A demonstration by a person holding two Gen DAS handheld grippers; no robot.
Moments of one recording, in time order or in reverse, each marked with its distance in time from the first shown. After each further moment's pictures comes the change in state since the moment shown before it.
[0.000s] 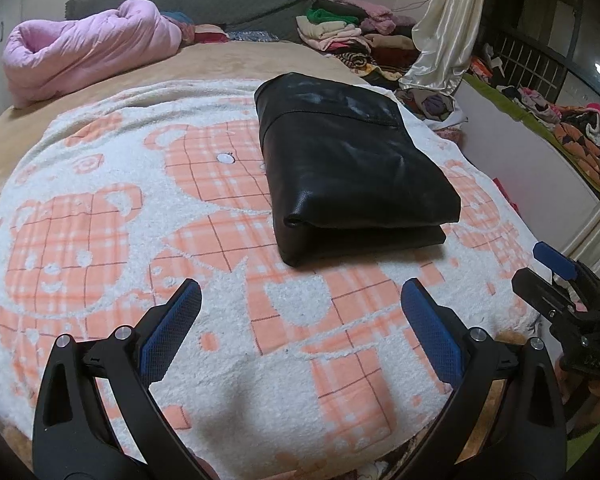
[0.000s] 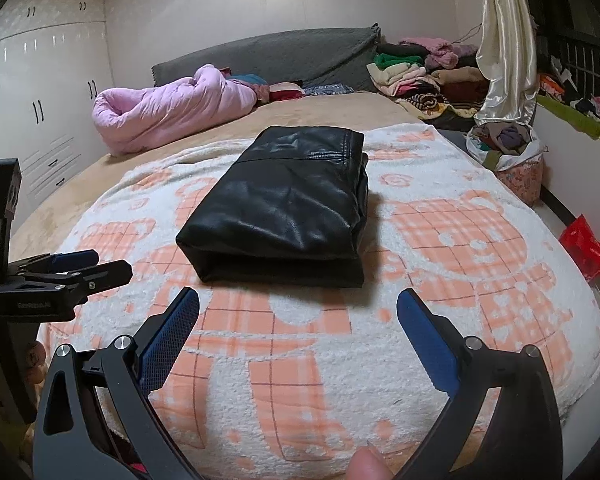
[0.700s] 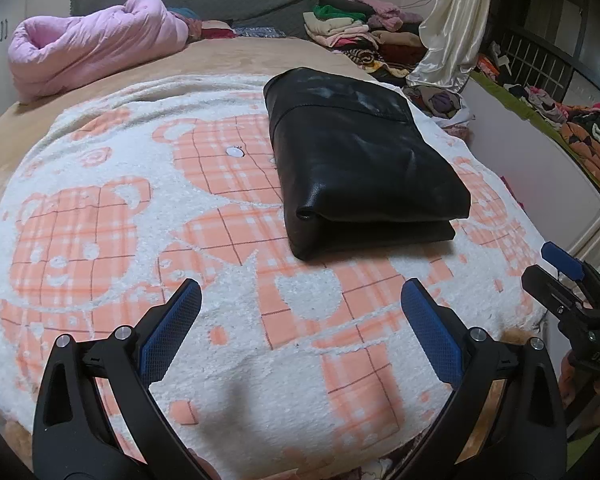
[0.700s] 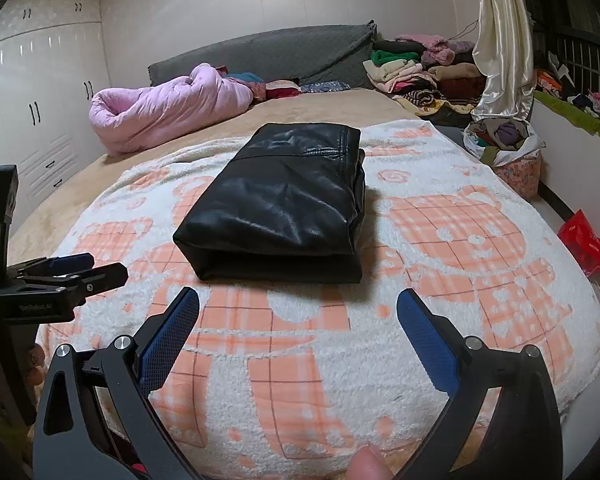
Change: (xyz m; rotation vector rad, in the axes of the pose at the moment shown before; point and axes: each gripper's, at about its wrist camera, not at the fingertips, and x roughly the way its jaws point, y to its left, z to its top) left arm 0.000 0.005 -0.004 -0.010 0.014 0.024; right arm 0.000 -0.002 -0.002 0.014 0.004 -0.009
